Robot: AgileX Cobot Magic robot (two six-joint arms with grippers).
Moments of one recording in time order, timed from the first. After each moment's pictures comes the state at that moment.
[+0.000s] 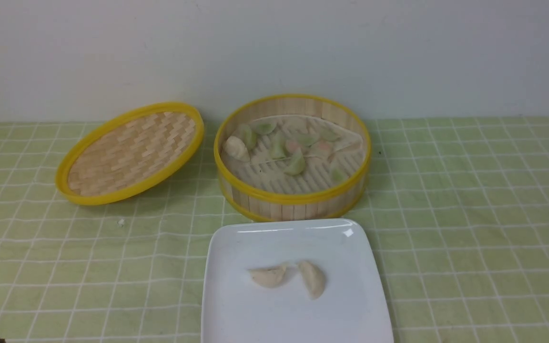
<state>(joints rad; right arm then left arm) 0.59 0.07 -0.47 -0.03 0.34 0.14 -0.04 -0.01 0.03 0.01 0.38 -0.05</state>
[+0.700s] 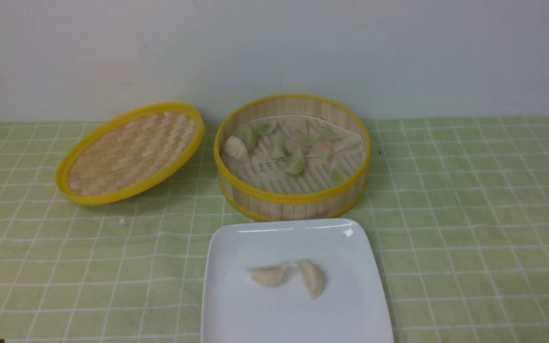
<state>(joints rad) 0.09 -0.01 0.02 -0.11 0.37 0.14 -0.04 -0.01 0.03 0.01 0.38 -0.05</state>
